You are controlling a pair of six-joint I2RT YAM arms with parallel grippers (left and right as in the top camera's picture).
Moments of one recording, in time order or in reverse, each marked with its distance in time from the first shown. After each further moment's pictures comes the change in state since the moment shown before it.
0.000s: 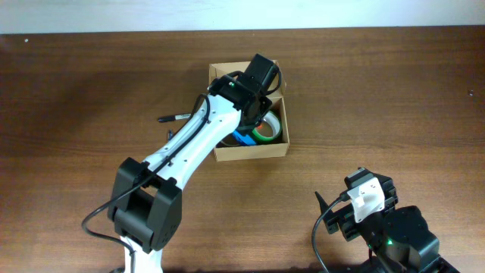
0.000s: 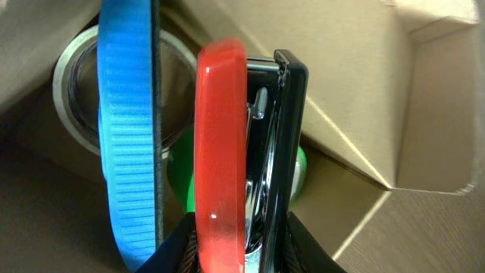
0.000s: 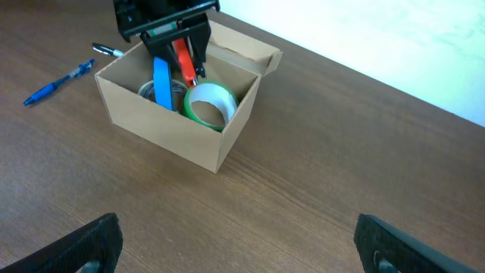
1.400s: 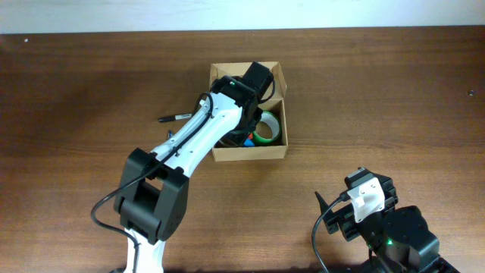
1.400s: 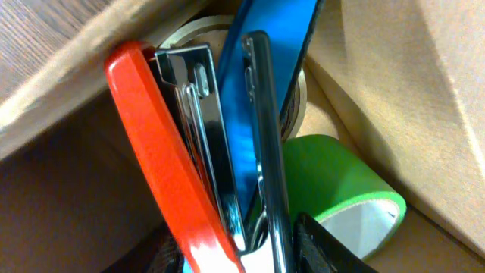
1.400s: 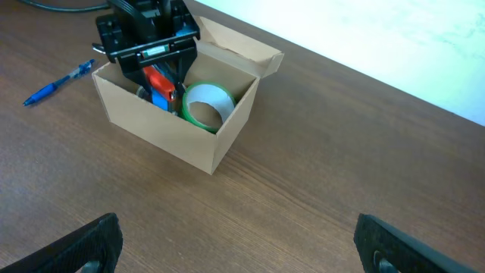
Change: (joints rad) left arm 0.023 0.063 -0.007 -0.122 -0.004 -0.101; right arm 0.000 0.000 0.000 0.000 0.000 0.002
